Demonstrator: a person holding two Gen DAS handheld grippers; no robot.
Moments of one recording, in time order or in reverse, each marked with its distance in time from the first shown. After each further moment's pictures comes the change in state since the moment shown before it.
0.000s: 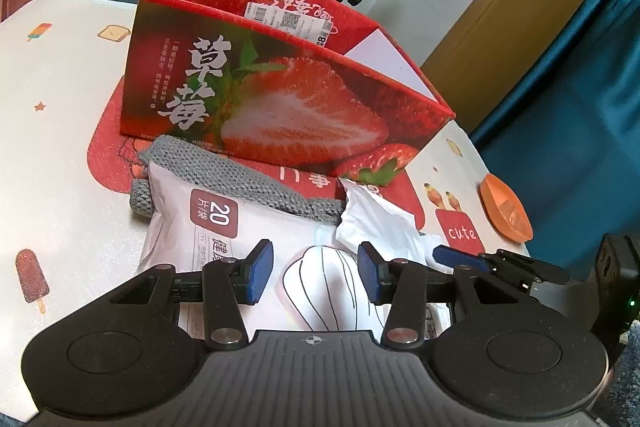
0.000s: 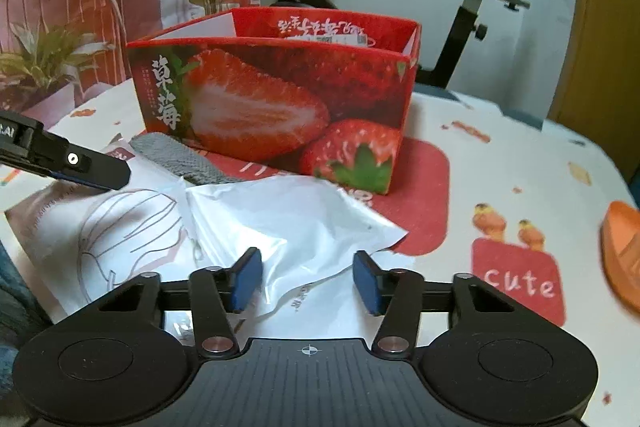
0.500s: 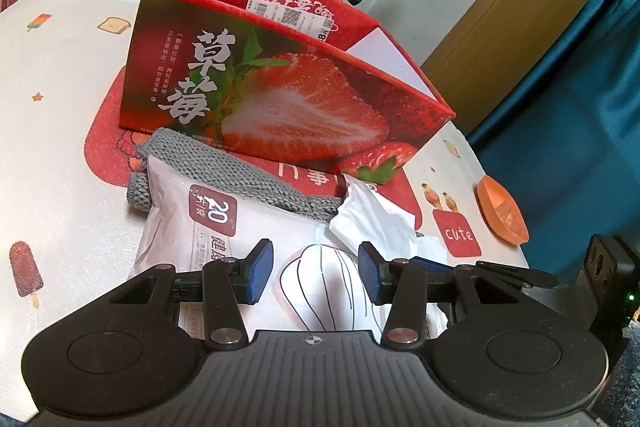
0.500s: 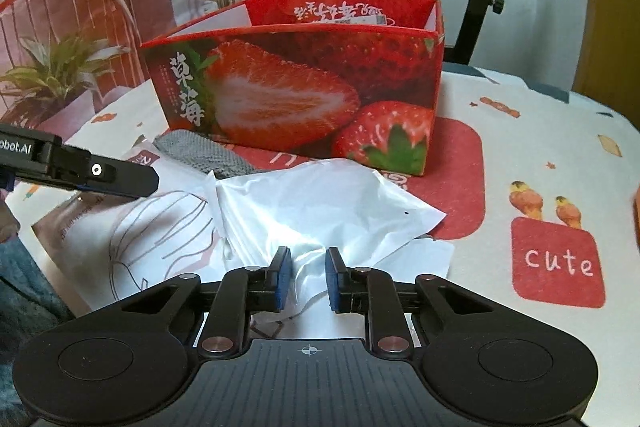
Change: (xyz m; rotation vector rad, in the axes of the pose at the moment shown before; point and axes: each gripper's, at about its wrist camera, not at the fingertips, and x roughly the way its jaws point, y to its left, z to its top) left arm 0.002 0.005 -0.002 -0.021 0.002 -0.020; right arm 0.008 0.005 0.002 0.066 0.044 0.090
